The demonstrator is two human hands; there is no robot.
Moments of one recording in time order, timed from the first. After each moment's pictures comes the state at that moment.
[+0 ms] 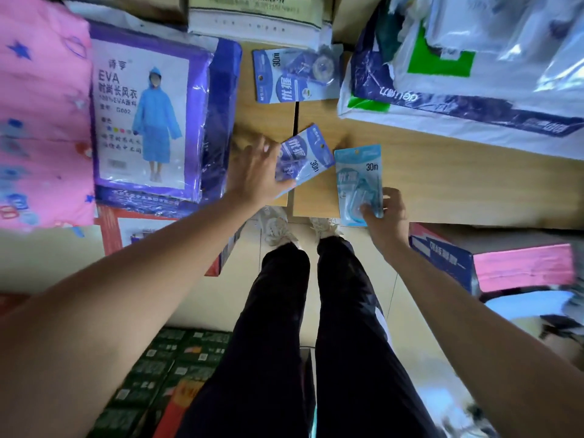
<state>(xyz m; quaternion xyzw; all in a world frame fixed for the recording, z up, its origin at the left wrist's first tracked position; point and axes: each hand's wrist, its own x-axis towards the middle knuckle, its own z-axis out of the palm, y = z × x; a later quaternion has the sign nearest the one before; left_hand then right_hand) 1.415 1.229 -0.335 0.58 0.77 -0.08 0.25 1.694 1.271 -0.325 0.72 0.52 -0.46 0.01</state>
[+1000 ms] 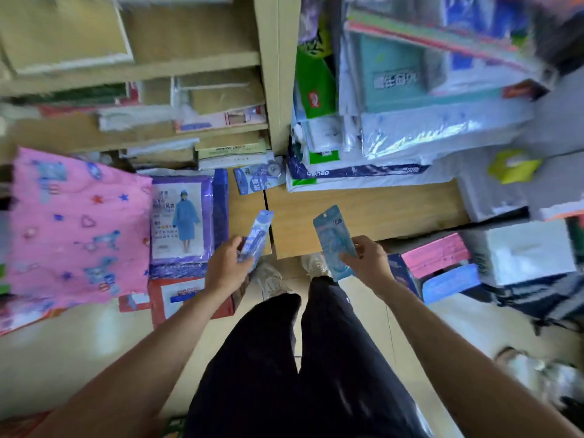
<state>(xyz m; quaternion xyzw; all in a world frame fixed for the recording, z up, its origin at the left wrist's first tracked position) 1.430 1.170 -0.109 0.42 0.81 0.10 0.38 1.724 1.256 -0.108 0.71 0.49 -0.51 -0.02</state>
